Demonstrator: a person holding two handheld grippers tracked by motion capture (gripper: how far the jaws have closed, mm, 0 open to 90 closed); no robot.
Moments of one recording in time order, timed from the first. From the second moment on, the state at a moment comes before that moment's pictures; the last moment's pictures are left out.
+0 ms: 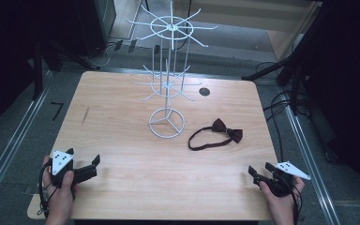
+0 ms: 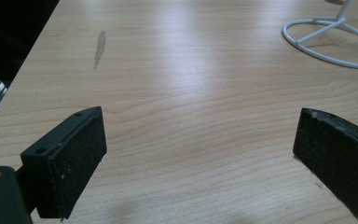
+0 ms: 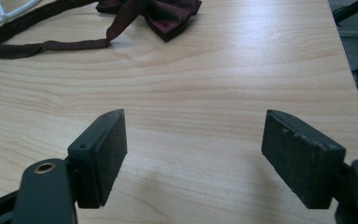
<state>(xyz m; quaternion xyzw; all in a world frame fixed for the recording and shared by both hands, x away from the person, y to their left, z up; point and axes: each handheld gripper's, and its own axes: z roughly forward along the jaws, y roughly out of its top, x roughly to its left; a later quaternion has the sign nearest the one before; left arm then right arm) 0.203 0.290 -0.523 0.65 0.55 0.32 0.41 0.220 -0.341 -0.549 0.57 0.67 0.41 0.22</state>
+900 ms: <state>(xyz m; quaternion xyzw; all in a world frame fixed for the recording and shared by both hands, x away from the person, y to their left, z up) 0.199 0.287 -0.523 0.66 0.54 0.32 0.40 0.311 -0.250 -0.493 0.48 0.81 0.30 0.18</state>
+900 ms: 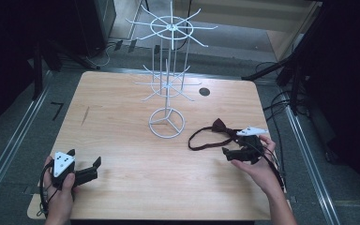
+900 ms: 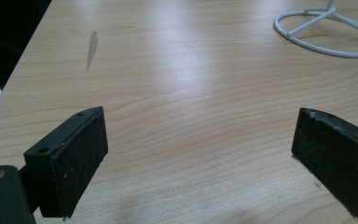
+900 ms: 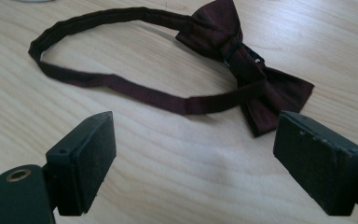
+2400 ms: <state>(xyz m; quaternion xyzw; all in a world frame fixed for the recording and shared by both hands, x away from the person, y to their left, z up) 0.199 0.287 -0.523 0.67 0.54 0.32 0.40 0.358 -0.244 -0.524 0.57 0.76 0.28 0.15</state>
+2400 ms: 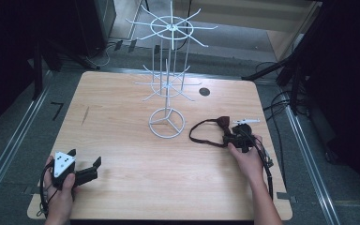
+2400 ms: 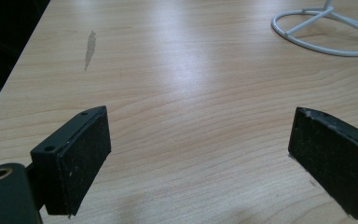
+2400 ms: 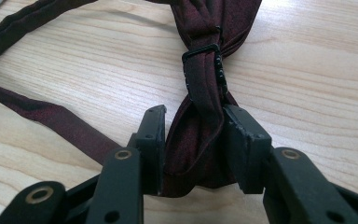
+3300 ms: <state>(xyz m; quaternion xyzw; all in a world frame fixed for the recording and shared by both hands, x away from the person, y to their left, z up) 0.198 0.287 -0.523 0.67 0.53 0.33 0.41 0.334 -0.250 -0.506 0.57 0.70 0.39 0.17</state>
